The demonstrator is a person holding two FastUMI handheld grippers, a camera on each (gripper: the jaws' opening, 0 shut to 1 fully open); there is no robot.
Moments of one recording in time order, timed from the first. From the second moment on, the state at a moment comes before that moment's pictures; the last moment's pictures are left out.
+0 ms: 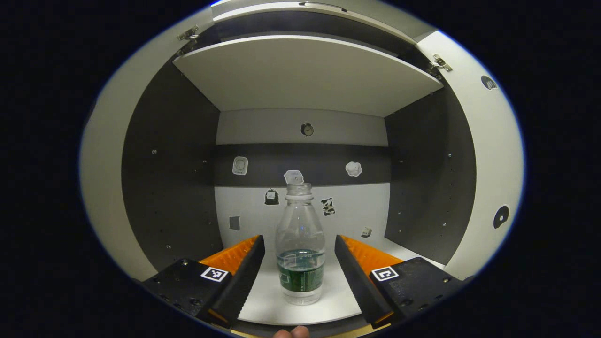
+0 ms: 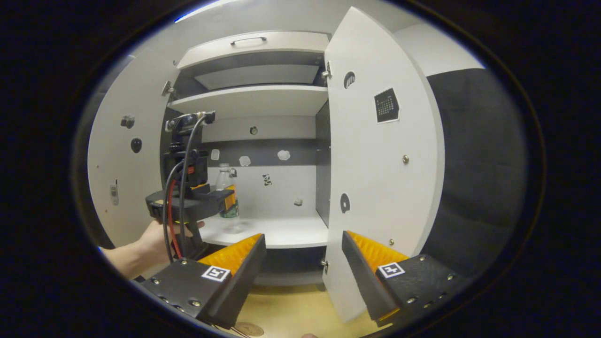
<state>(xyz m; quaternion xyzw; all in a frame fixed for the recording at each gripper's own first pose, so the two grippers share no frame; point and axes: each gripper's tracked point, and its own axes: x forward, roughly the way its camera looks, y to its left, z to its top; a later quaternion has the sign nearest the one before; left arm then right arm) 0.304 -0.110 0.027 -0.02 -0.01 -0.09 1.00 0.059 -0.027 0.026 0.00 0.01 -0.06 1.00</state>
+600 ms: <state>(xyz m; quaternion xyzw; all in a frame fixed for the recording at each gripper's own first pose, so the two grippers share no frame) 0.324 -0.113 0.022 -0.02 -0.01 -0.09 1.00 0.059 -0.036 0.016 -0.02 0.02 -0.07 1.00</state>
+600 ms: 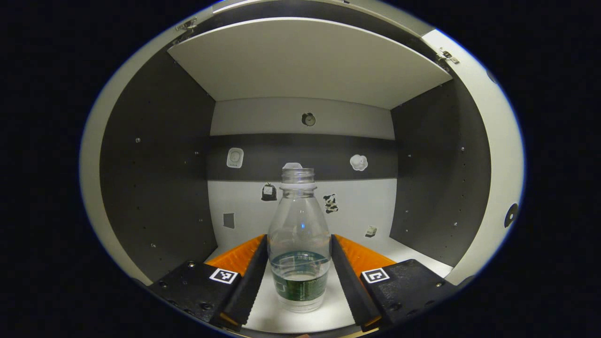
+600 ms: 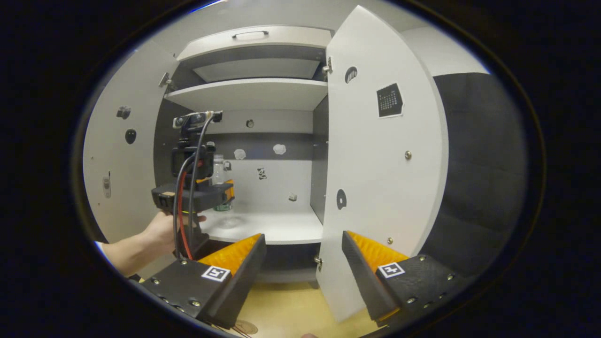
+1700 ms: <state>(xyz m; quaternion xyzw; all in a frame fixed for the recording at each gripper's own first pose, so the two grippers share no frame) 0.024 -0.123 -0.111 0.02 0.01 -0.06 1.00 -0.030 -0.098 -0.056 -0.02 0.09 -0.01 1.00</state>
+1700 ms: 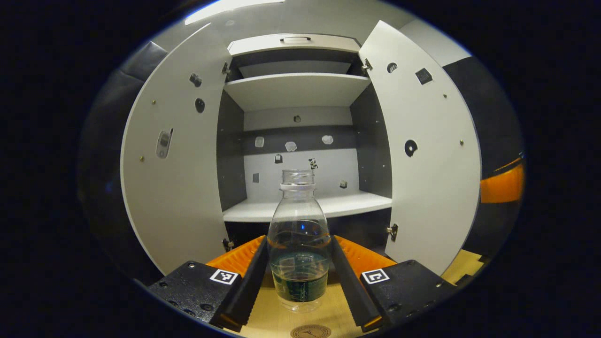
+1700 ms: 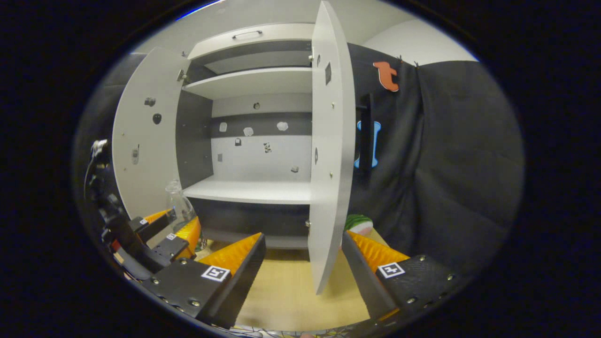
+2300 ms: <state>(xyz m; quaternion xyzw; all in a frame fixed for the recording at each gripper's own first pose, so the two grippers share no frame) 0.001 -0.130 -0.254 0.02 0.07 -0.05 1.00 -0.038 -0.108 -0.103 -0.03 0.15 -0.01 0.99</state>
